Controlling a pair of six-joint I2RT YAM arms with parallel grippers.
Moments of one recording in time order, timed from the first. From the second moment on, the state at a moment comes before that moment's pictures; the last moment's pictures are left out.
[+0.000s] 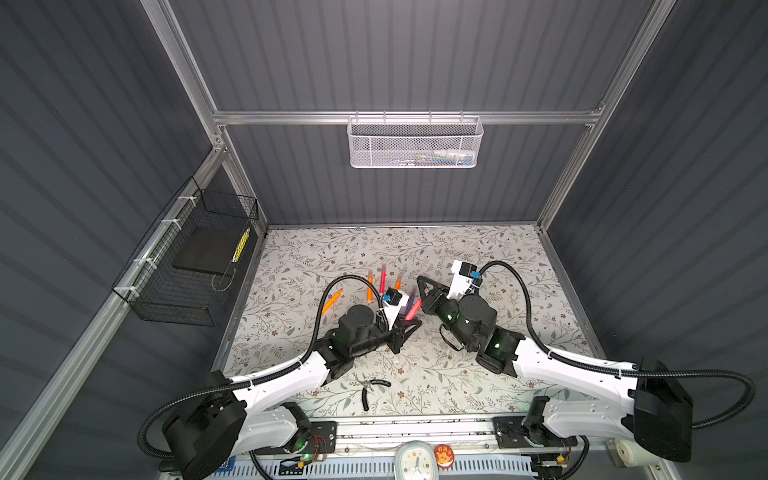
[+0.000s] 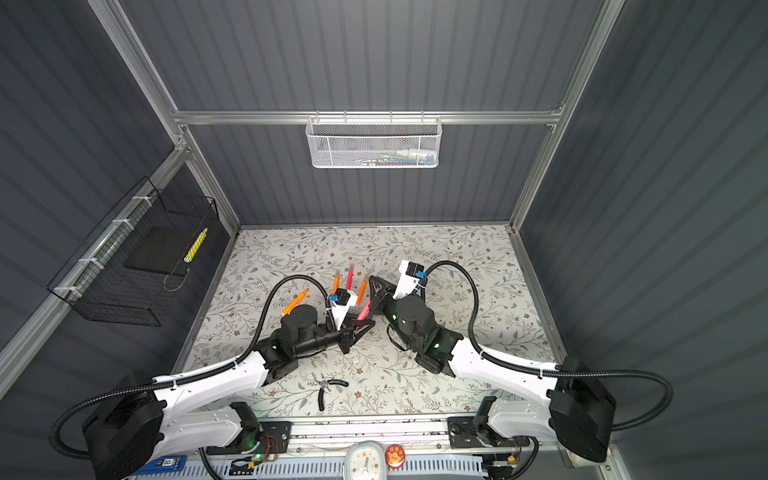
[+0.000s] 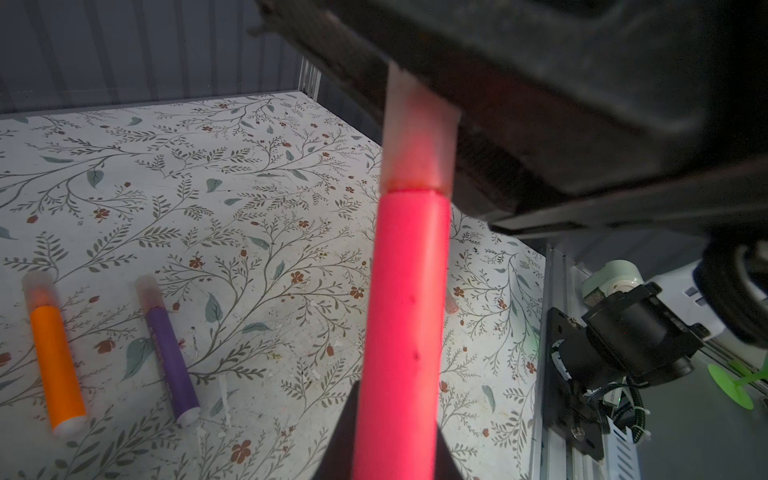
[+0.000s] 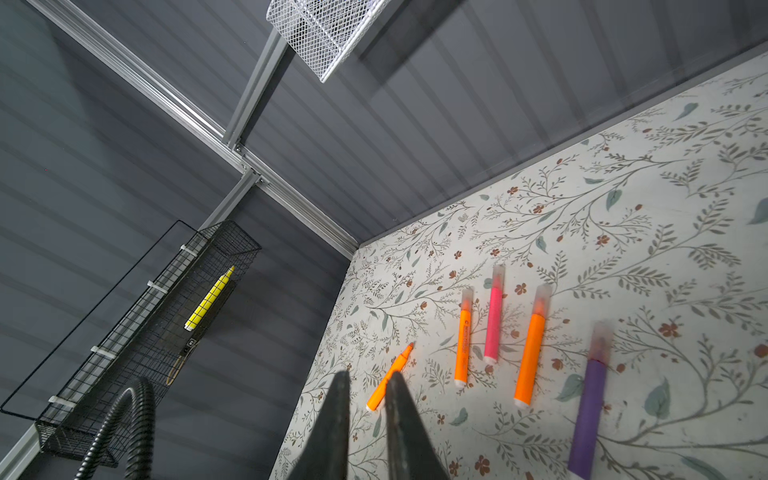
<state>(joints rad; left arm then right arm) -0.84 1.20 0.54 0.42 0.32 -0.28 0.96 1.22 0.71 0.44 0.41 0.81</state>
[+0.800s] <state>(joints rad) -0.90 1.66 0.55 0.78 0.22 -0.38 0.83 0.90 0.54 0.09 0.38 0.83</state>
